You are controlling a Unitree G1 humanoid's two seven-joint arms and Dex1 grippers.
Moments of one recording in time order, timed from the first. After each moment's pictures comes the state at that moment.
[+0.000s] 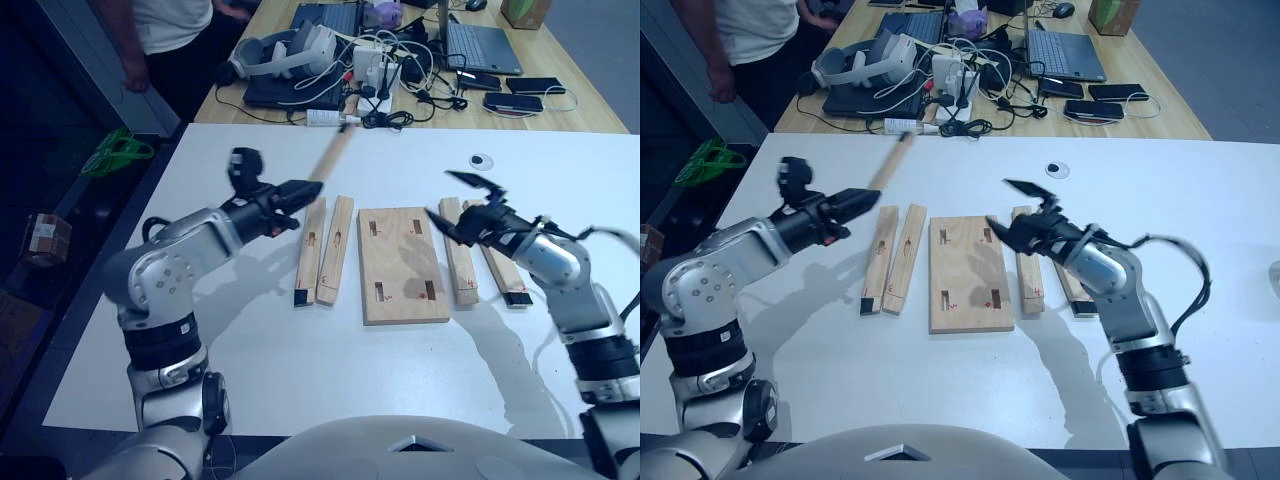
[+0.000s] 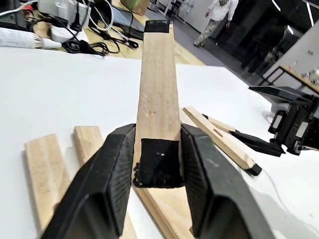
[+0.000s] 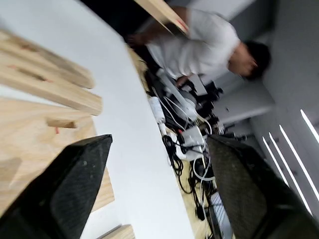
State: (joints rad) left arm -0.42 0.36 0.18 -0.34 -0.75 1.22 -0.38; right arm -0.26 -0.64 0.20 -0.03 -0.32 -0.38 0.63
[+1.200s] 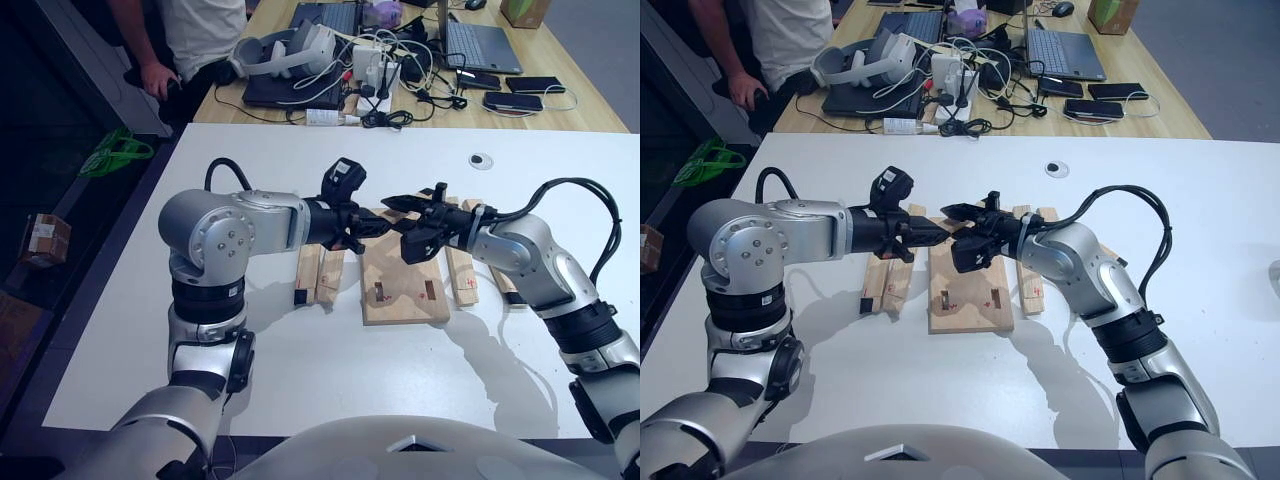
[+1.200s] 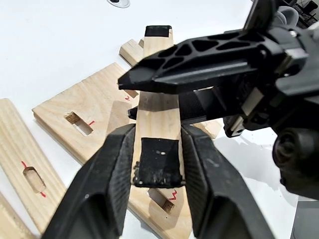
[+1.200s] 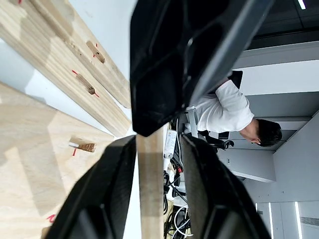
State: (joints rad) left arm -0.64 0.26 0.00 -0.35 -0.70 1.60 -0.31; right arm -0.41 -0.56 0.38 -0.06 -0.56 -0.36 0.65
